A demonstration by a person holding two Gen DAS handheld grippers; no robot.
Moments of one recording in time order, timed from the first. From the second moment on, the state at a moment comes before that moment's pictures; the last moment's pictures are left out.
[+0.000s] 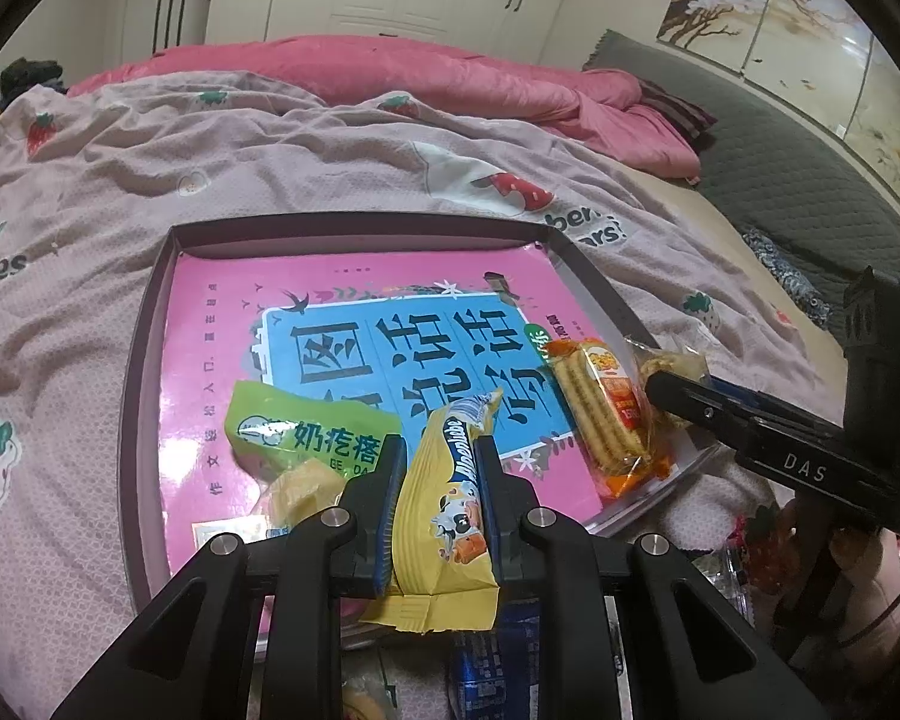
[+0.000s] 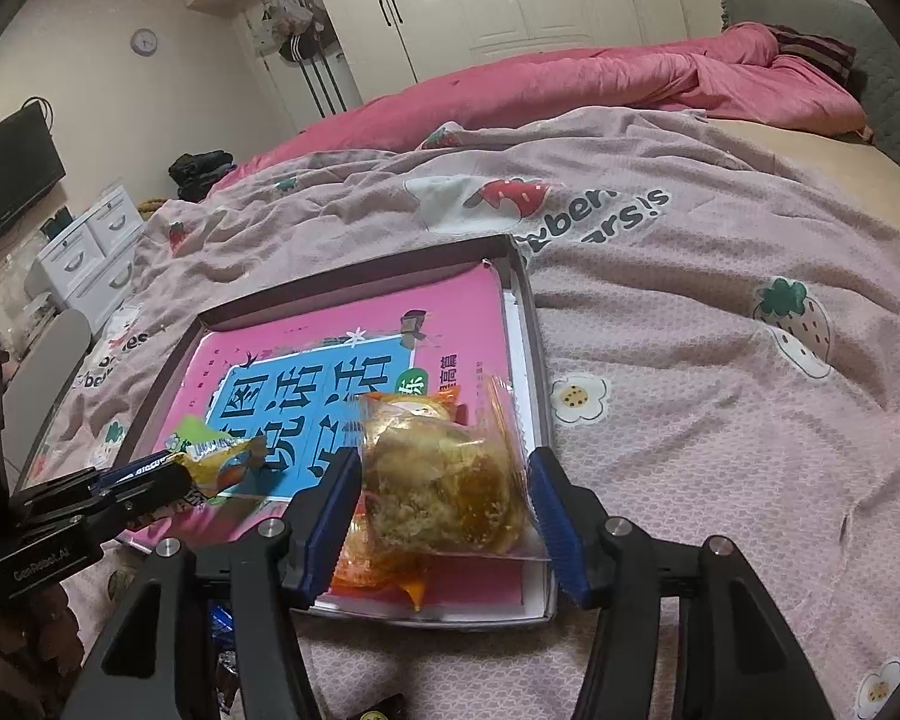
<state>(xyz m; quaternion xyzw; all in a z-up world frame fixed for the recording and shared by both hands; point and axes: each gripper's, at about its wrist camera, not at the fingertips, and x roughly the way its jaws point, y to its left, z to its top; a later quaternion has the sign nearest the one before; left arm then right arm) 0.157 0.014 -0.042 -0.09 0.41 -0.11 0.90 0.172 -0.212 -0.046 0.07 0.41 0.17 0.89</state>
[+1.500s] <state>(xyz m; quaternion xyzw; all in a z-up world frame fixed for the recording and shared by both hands) 0.145 0.019 -0.036 0.01 0.41 -0.08 0.91 0.141 -0.223 -0.019 0.08 0.39 0.18 0.90</state>
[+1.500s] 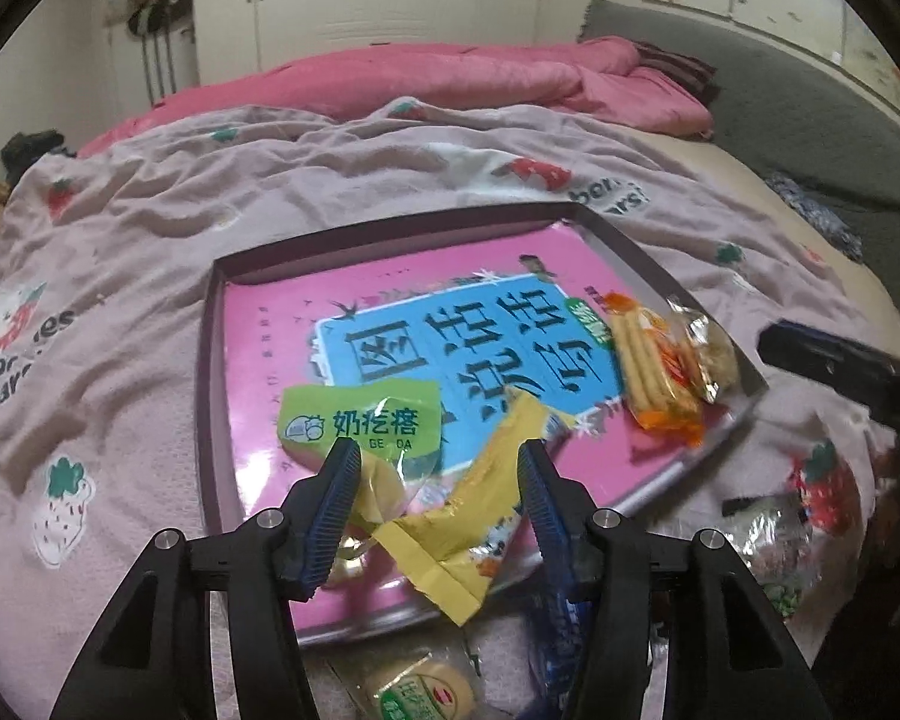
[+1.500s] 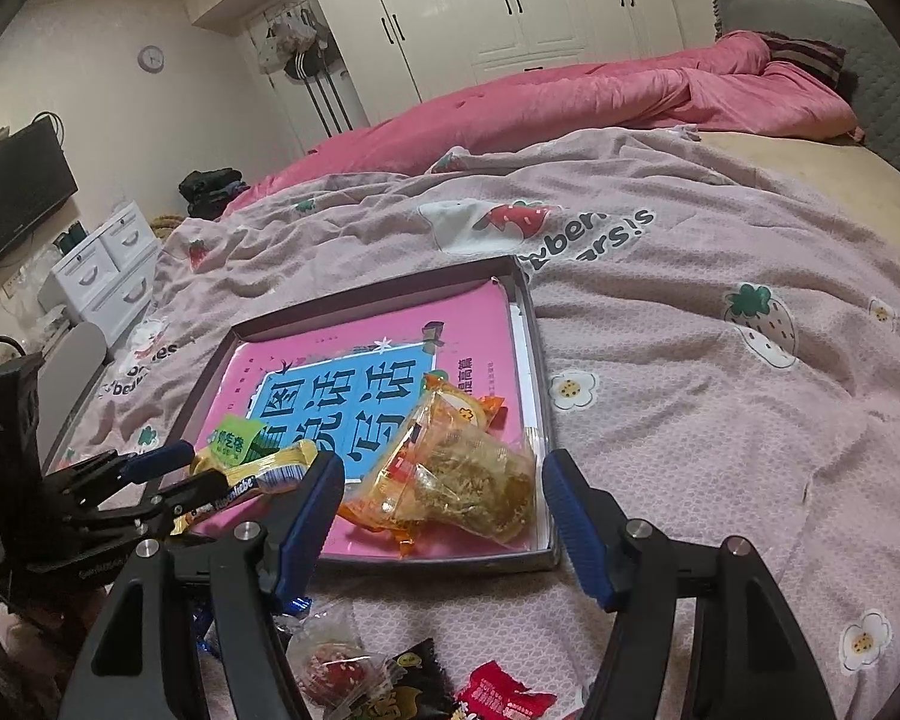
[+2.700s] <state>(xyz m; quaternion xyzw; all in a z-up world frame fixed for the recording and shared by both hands) 0.099 0.046 0.034 -0.06 0.35 -0.09 0.93 0.103 -0.212 0.024 0.06 0.34 0.21 0.91</state>
